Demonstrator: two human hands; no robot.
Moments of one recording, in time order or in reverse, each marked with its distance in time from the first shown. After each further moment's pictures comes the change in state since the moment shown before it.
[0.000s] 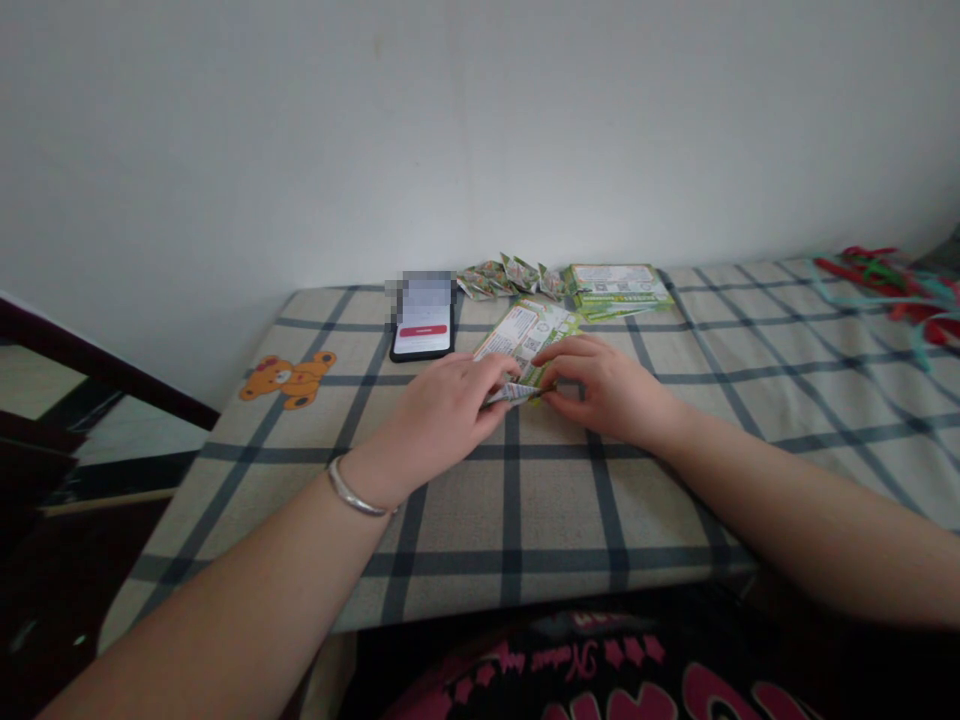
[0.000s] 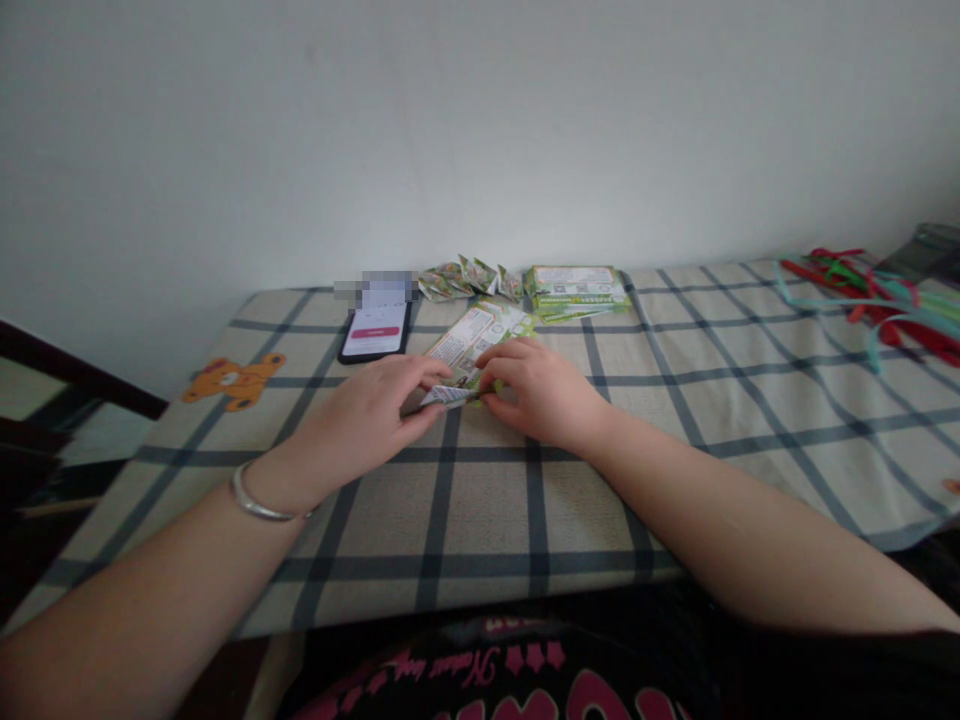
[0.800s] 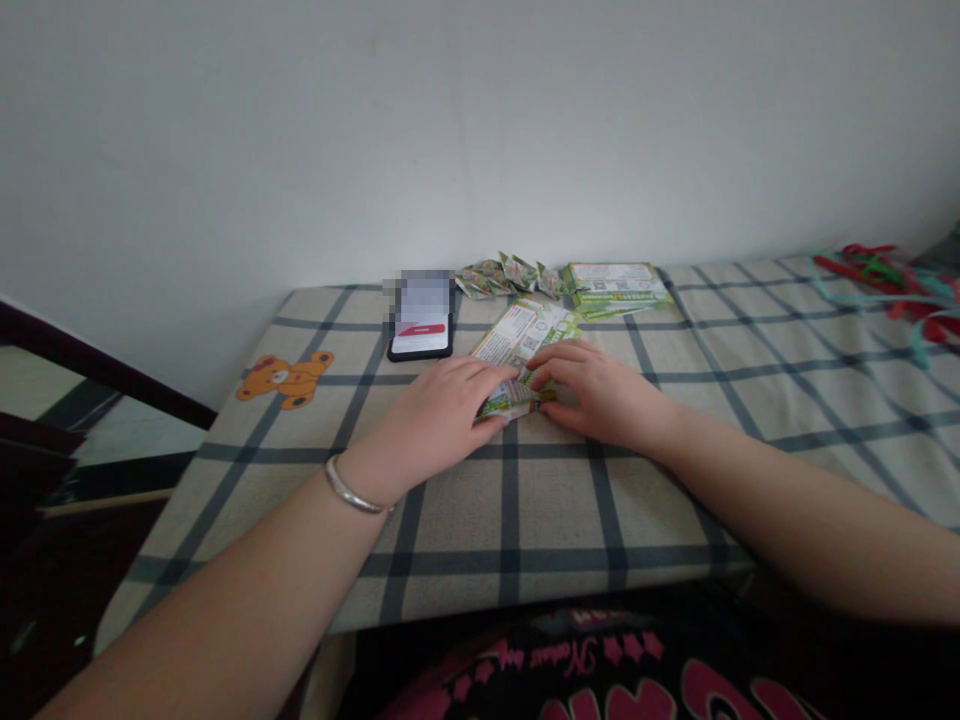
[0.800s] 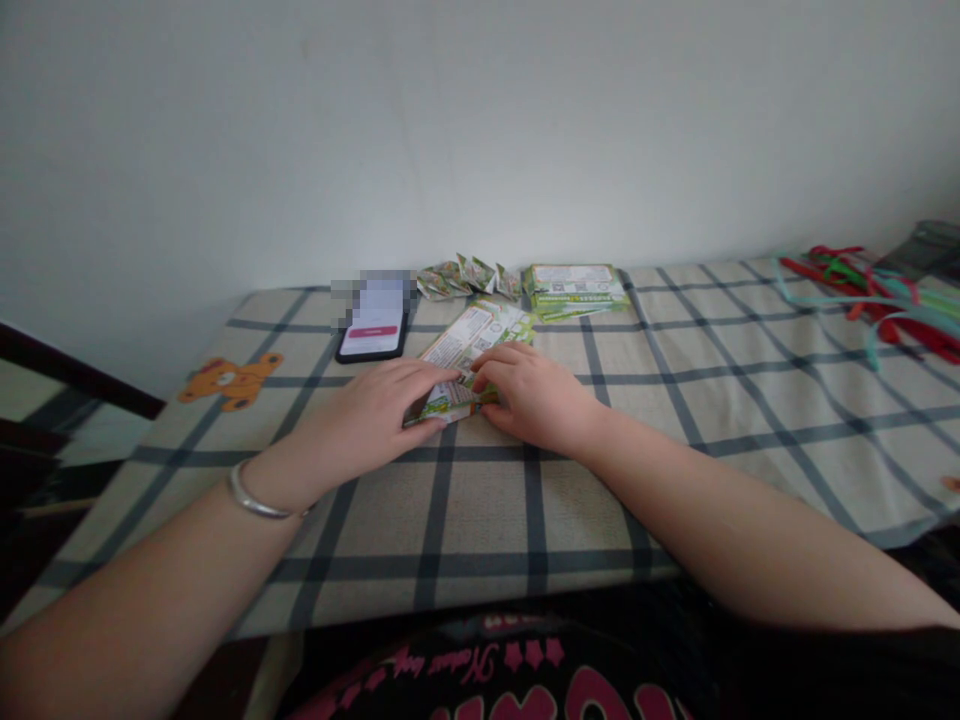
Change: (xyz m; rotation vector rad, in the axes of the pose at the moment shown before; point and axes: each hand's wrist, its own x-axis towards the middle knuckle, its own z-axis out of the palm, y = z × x) left_hand -0.001 -0.006 0.005 0.019 -0.166 -0.020; right_hand -0.002 0.001 0.006 -0.022 -0.055 -0.026
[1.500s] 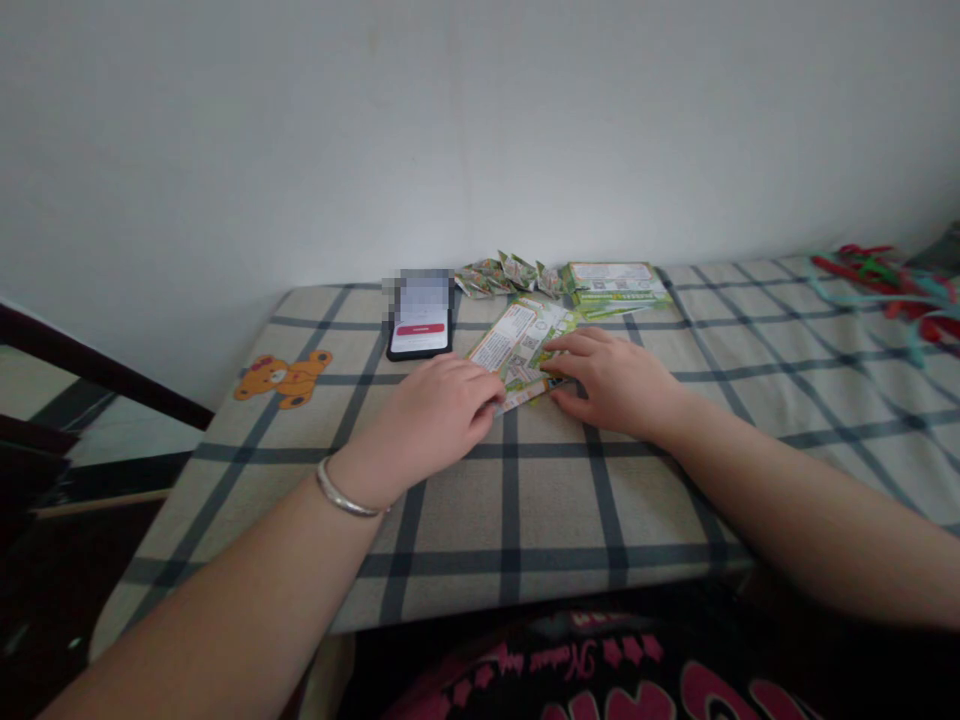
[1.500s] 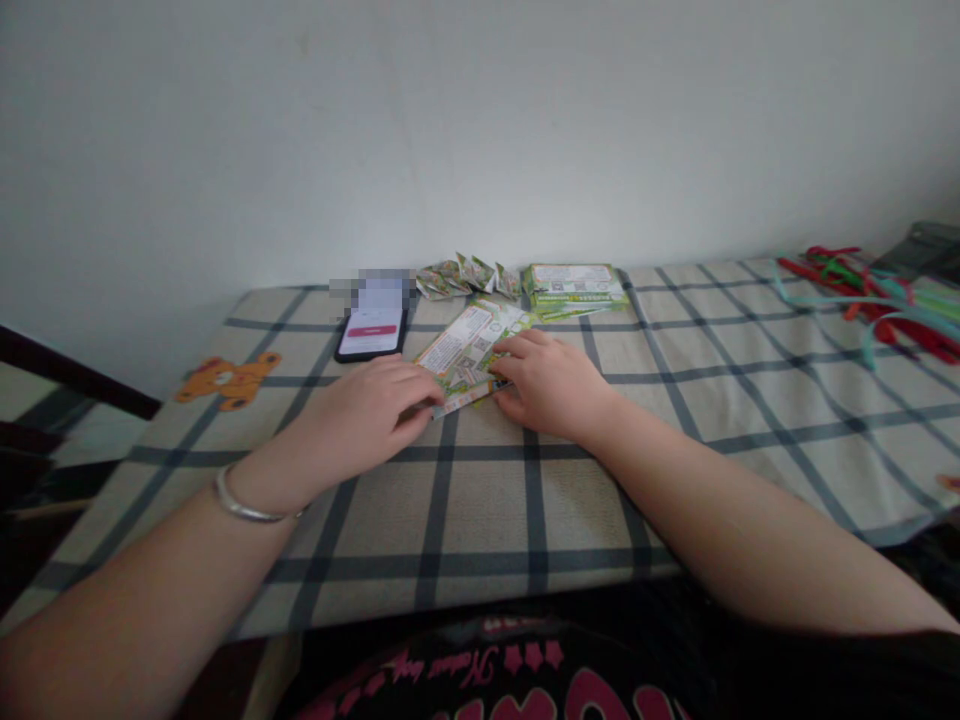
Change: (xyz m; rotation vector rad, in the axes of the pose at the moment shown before) left_hand 0.001 0.003 -0.010 0.078 -0.025 0.050; right_hand -0.002 0.003 -0.013 -0.326 -0.094 0.090
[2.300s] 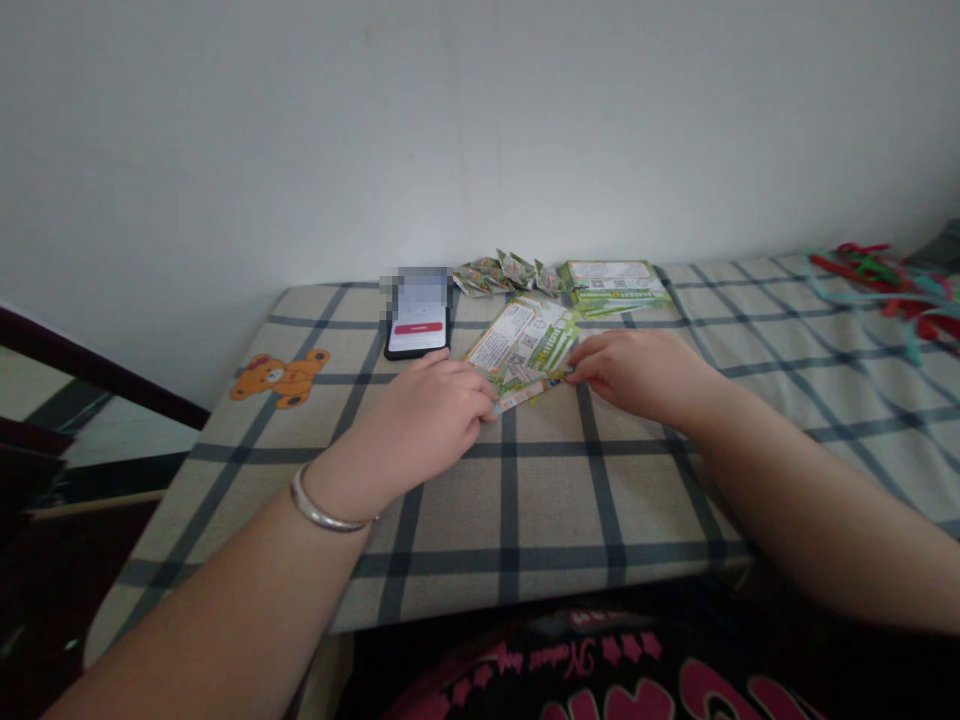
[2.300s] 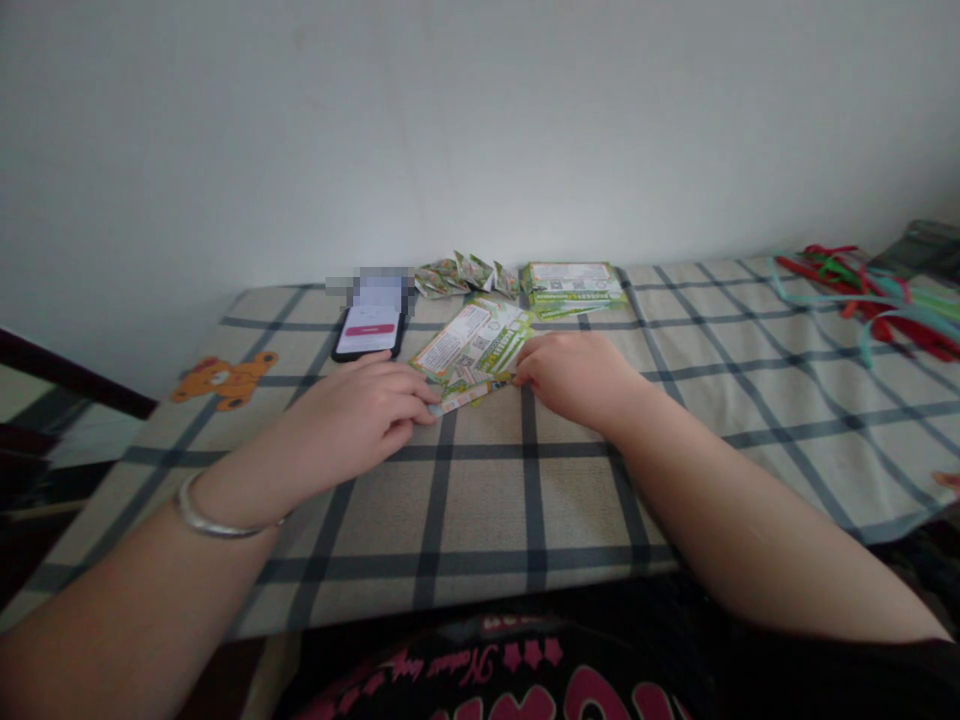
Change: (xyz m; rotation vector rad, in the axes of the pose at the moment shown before) left_hand -0.004 -0.003 -0.006 0.022 -0.107 0.068; right_hand -0.007 0.013 -0.018 -0.139 -0.157 0.058
